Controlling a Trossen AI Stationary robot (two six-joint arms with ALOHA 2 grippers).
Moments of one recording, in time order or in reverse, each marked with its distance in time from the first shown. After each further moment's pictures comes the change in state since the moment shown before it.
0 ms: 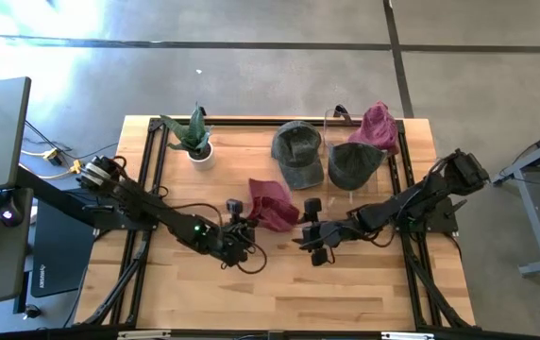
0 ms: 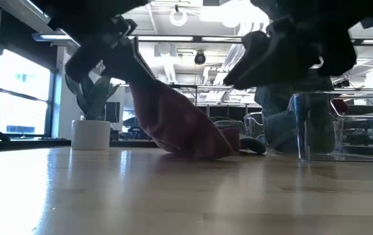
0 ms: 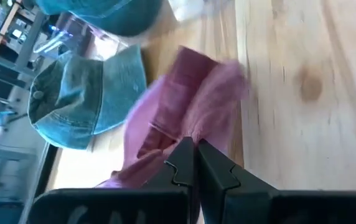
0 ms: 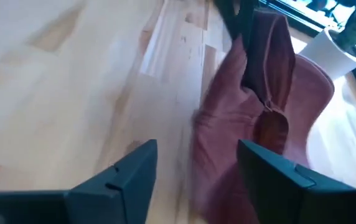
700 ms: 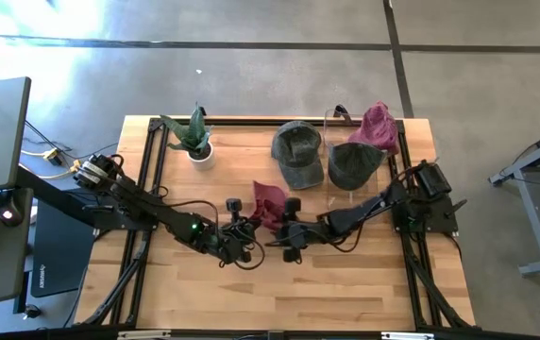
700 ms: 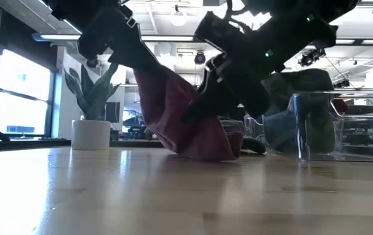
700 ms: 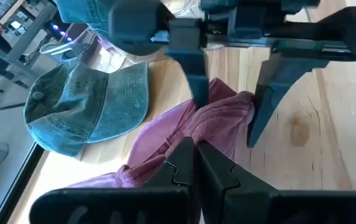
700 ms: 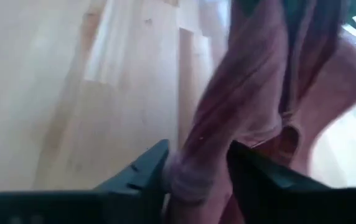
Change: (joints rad) left arm 0.000 -0.042 -0.019 0.112 0.003 -0.069; right arm -0.073 0.329 0.236 0.031 0.091 0.033
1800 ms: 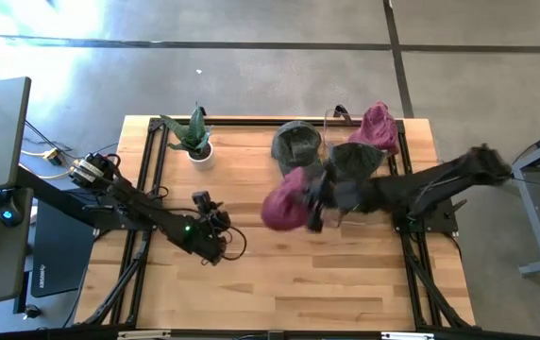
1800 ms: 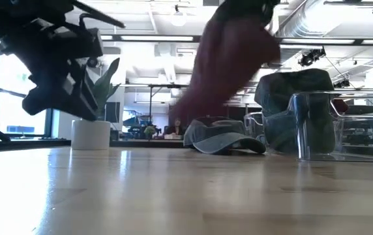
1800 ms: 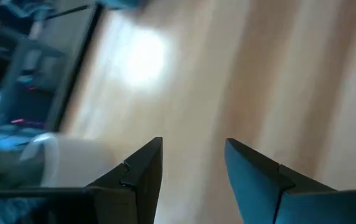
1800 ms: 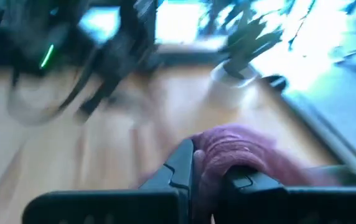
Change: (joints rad) left arm -0.039 -0.038 -0.102 -0.673 -0.096 -0.581; right arm -0.061 -0.526 -0.003 -0.304 -0.002 0.216
